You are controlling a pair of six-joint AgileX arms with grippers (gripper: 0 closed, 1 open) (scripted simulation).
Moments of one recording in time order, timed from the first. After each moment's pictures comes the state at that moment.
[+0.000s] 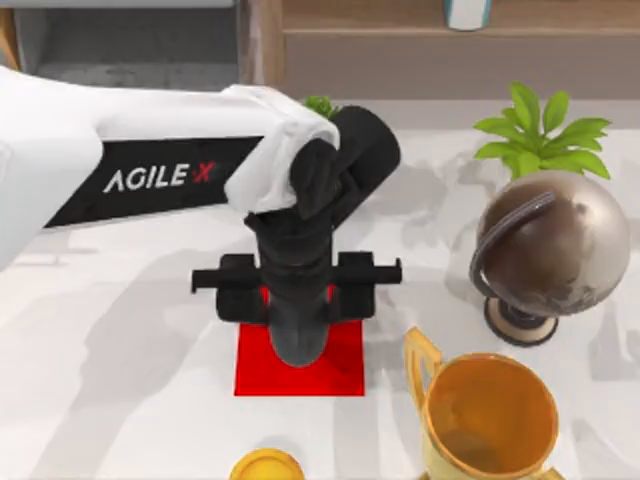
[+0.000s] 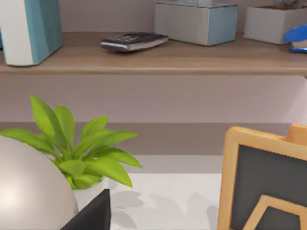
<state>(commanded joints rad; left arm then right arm) -0.74 2.02 1.39 -0.87 -0.07 -0.73 0.00 0.00 0.00 0.00 0.00 0.00</state>
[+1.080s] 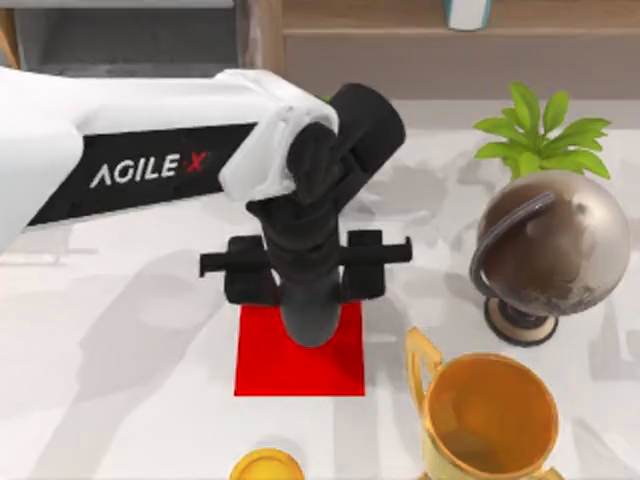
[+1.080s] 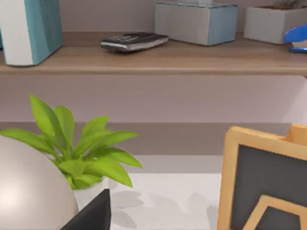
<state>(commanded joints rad) -0.73 1.99 1.43 -0.84 -0.06 -0.73 0.00 0.00 0.00 0.00 0.00 0.00</state>
